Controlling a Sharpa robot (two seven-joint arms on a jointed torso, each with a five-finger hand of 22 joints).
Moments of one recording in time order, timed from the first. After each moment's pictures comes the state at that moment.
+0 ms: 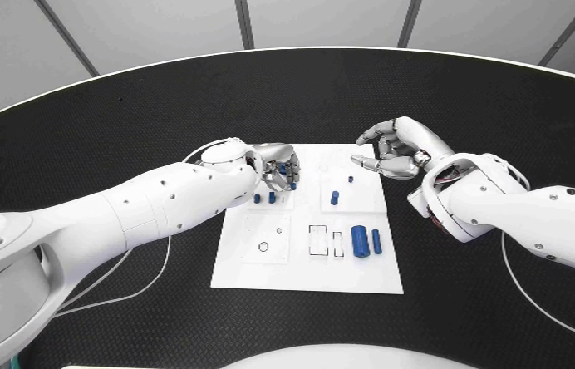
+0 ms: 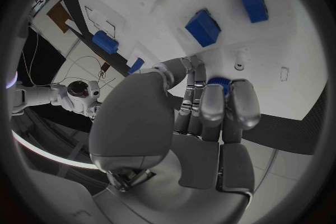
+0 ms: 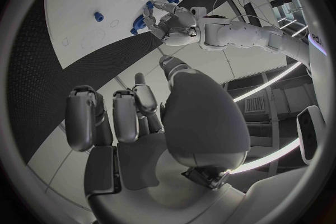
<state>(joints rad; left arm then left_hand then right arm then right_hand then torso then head) 1.19 -0.40 -0.06 1.07 -1.46 -0.03 -0.09 1.39 -0.24 0.66 -0.01 0.16 0.89 0.15 0.35 0.41 1.03 0.09 0.41 0.14 1.43 0.01 1.29 0.95 0.10 1.37 0.10 1.35 1.21 1.22 -1.02 -0.09 1.75 -1.18 -0.66 -0.16 1.33 -0.21 0.25 0.29 0.34 0.88 0.15 0.31 0.32 1.31 0.06 1.23 1.24 1.47 -0.01 1.41 1.31 0.04 1.47 0.10 1.38 1.31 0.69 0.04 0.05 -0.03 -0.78</state>
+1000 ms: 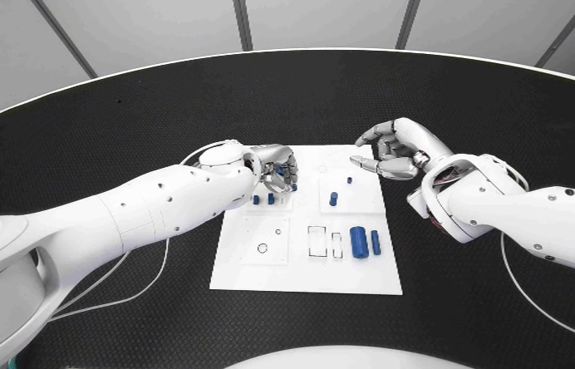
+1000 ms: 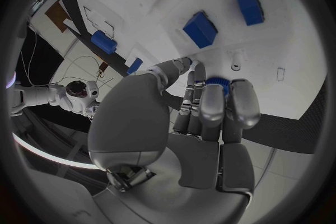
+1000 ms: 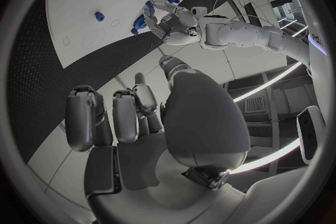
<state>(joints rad) 1.19 -0.41 -0.06 1.08 -1.46 -0.05 -0.11 1.33 -0.27 0.61 0.00 0.15 0.87 0.16 0.33 0.40 1.02 0.08 0.42 0.15 1.43 0.01 1.30 0.93 0.10 1.36 0.10 1.35 1.20 1.22 -1.02 -0.09 1.75 -1.18 -0.66 -0.16 1.33 -0.21 0.25 0.29 0.34 0.88 0.15 0.31 0.32 1.31 0.06 1.23 1.24 1.47 -0.01 1.41 1.31 0.04 1.47 0.10 1.38 1.31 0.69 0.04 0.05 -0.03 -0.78</state>
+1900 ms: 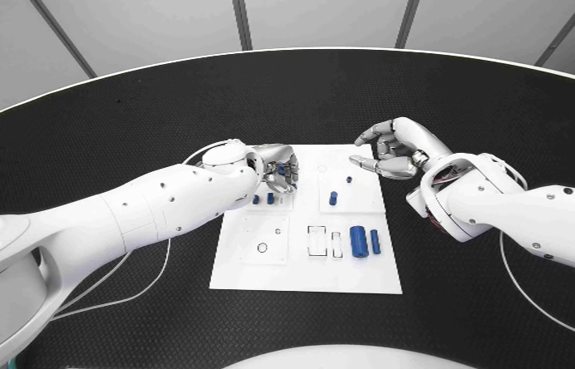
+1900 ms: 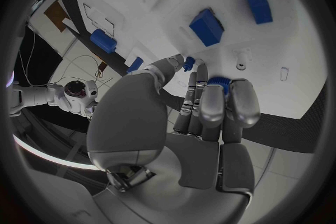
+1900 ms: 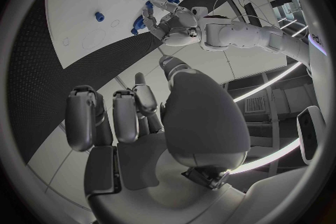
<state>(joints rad) 1.19 -0.40 -0.06 1.09 -1.46 -0.04 -0.14 1.31 -0.27 0.55 0.03 0.15 0.86 0.17 0.33 0.40 1.00 0.08 0.41 0.15 1.43 0.01 1.30 0.93 0.10 1.36 0.11 1.35 1.19 1.22 -1.02 -0.09 1.75 -1.18 -0.66 -0.16 1.33 -0.21 0.25 0.29 0.34 0.88 0.15 0.31 0.32 1.31 0.06 1.23 1.24 1.47 -0.01 1.41 1.31 0.04 1.47 0.10 1.38 1.31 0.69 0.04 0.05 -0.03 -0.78</state>
